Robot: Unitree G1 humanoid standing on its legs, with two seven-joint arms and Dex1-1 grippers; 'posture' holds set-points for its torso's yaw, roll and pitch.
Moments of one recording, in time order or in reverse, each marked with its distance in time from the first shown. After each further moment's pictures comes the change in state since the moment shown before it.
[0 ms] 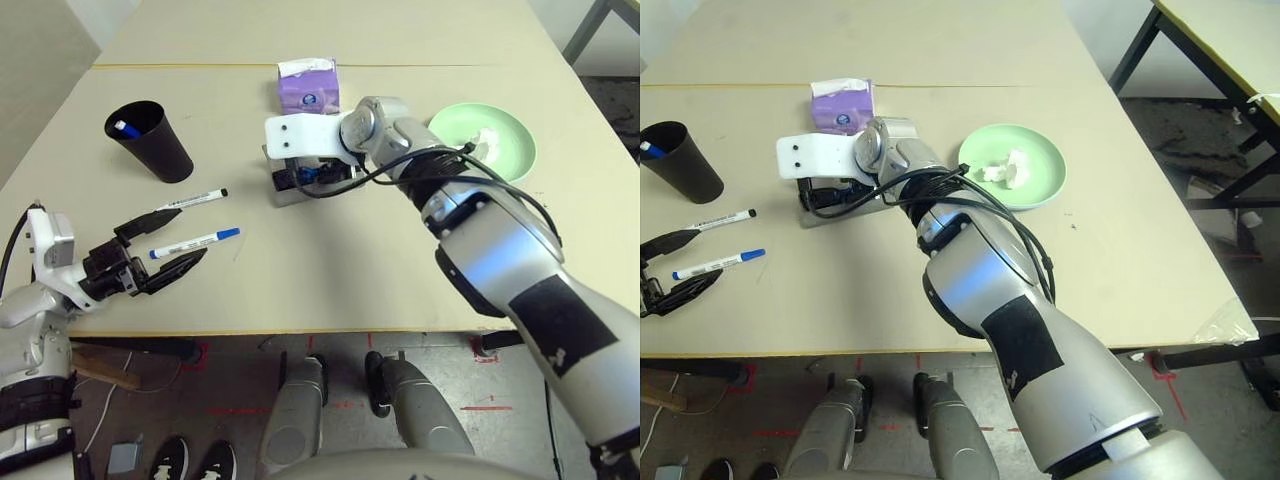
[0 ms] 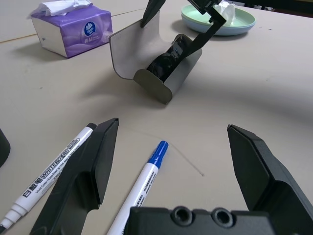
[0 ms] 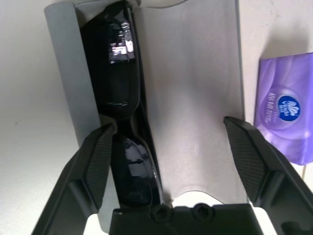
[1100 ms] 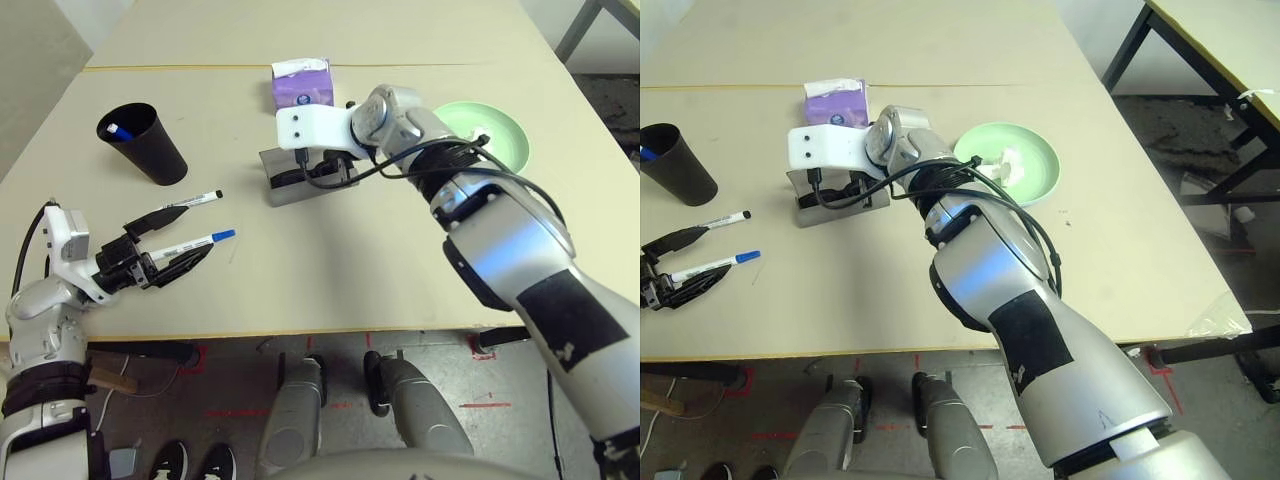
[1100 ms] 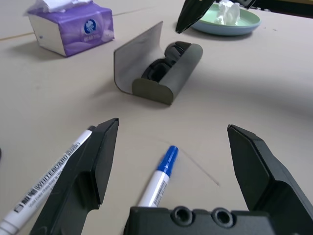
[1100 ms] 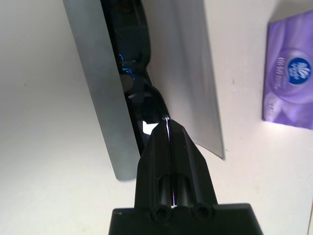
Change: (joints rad) left arm -0.107 -0.026 -0.036 0.155 0.036 -0.071 -0.025; right arm -0.057 -0.069 -0.040 -0.022 0.052 0.055 0.148
